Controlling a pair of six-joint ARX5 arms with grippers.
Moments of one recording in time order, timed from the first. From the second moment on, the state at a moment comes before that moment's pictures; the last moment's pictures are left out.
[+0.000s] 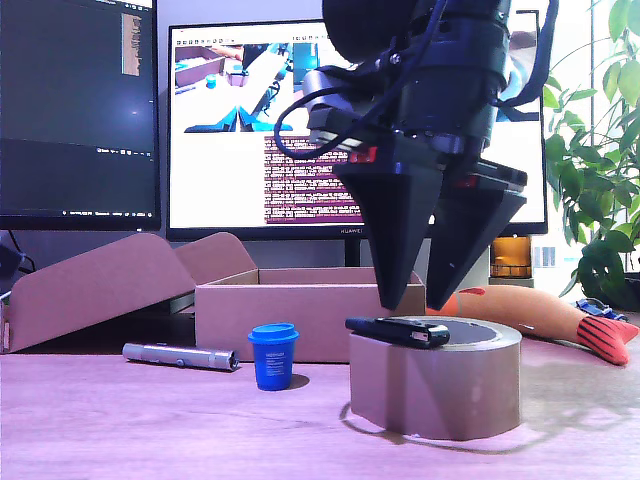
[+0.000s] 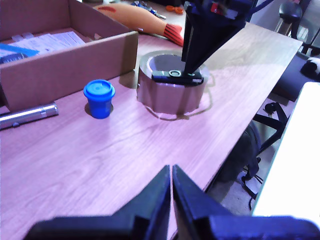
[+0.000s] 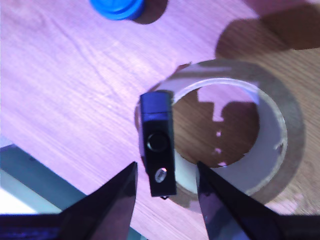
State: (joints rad) left arm -0.58 0.18 0.10 -0.32 0.44 -0.05; right arm 0.76 1.66 1.24 -0.96 -0.07 0.13
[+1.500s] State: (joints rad) left arm -0.58 0.18 0.10 -0.33 0.42 -0.05; right arm 0.76 1.74 1.25 -0.91 -0.07 0.10
